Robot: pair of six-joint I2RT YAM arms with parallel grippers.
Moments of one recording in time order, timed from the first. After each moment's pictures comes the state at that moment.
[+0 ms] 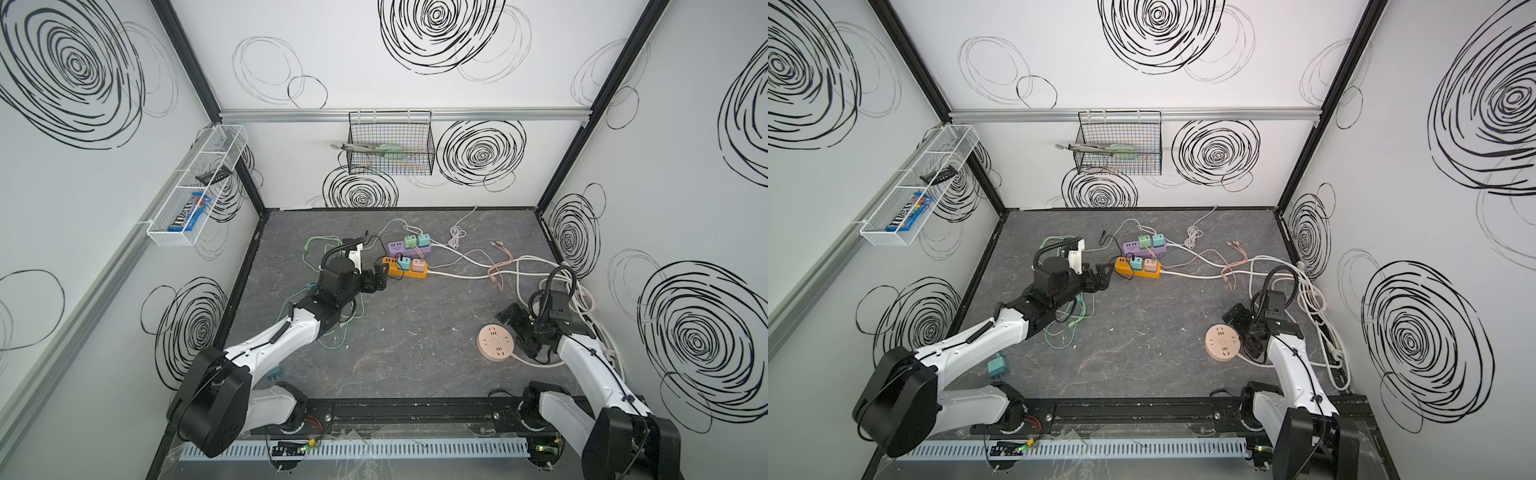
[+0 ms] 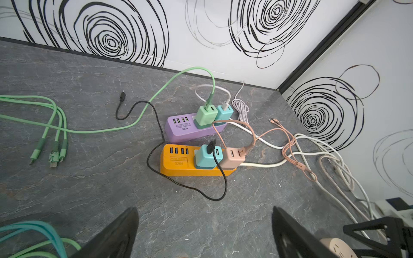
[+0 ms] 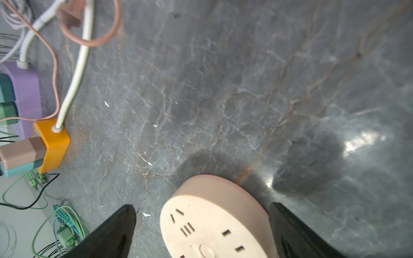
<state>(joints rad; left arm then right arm) -0.47 1.27 0.68 0.19 0.02 -0.47 -0.16 0.97 0.44 -0.62 -0.30 0.76</state>
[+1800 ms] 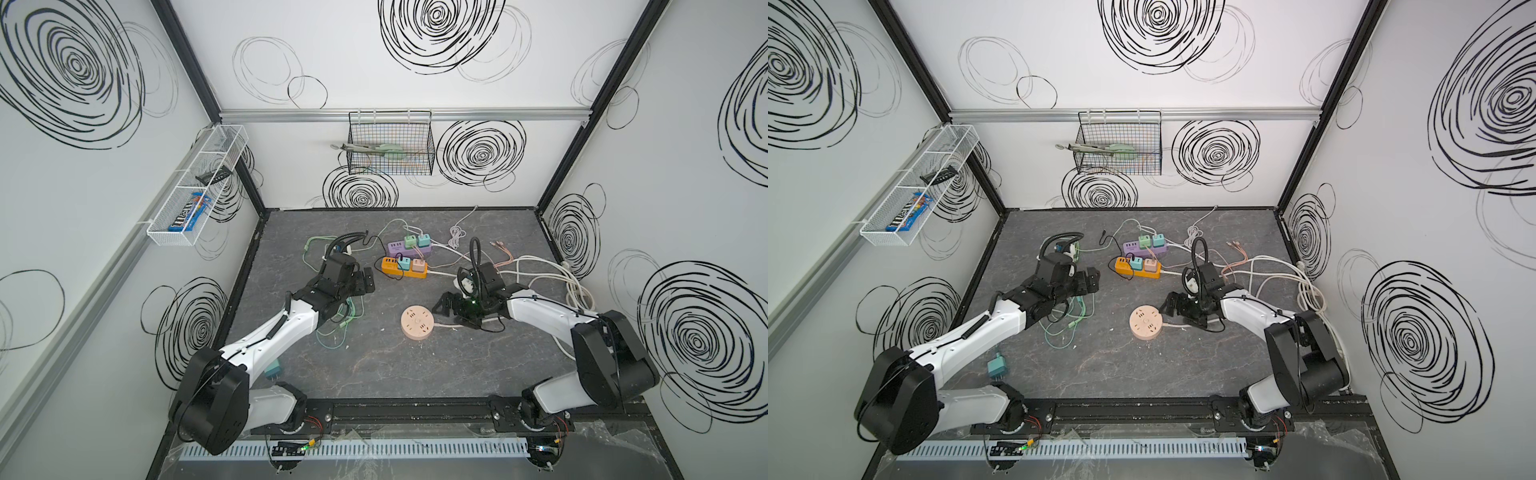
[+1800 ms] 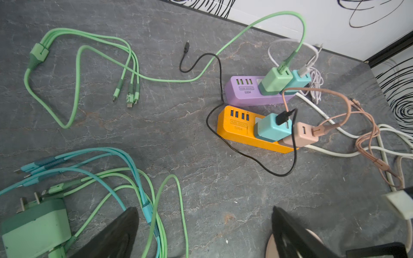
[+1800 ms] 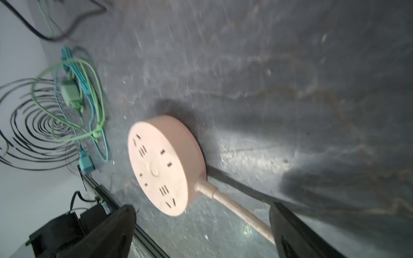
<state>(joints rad) -0.44 1.29 0.79 -0.22 -0.13 -0.53 0.40 1.49 0.73 -0.40 -0.54 0.60</state>
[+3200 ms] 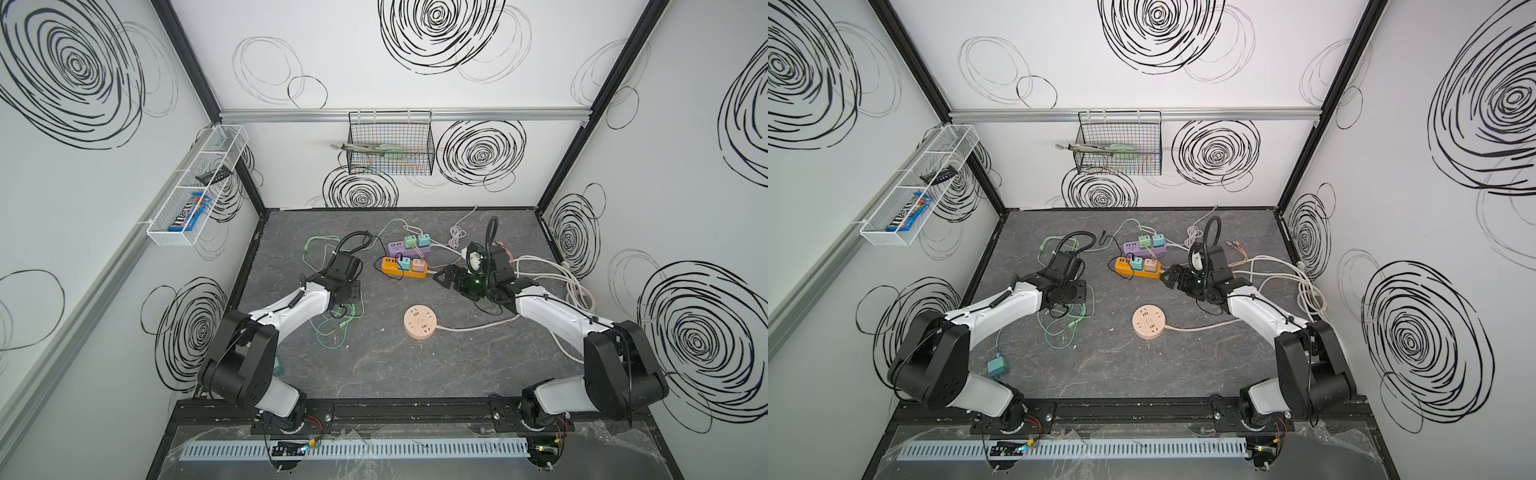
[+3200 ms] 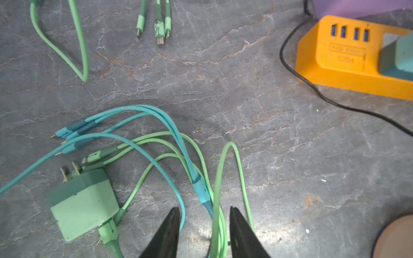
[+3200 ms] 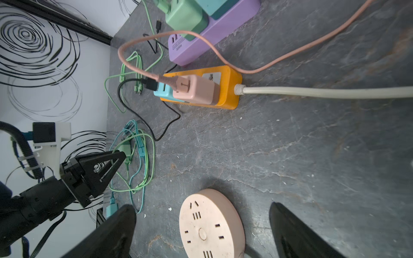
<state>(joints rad) -0.39 1.52 0.89 -0.45 -0.18 -0.39 0.33 1.40 0.79 -0.14 -0.45 0.68</state>
